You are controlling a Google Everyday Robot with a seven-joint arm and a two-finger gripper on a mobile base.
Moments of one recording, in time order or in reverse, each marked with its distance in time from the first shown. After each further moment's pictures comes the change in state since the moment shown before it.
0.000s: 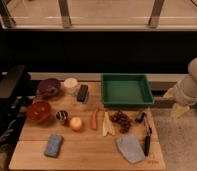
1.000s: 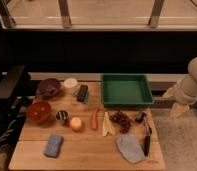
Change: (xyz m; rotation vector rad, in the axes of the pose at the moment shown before) arm -0.009 -0.010 0.004 -0.004 -0.014 -0.046
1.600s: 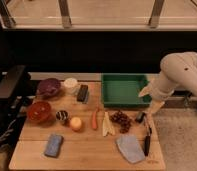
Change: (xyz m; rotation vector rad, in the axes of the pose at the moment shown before) arm -0.101 -0.024 0.032 -0.041 -0.128 -0.280
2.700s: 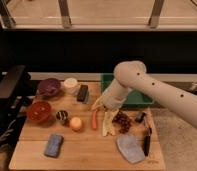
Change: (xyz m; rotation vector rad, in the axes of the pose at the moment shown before) arm -0.216 -0.029 0.063 -0.065 -0.324 -0.375
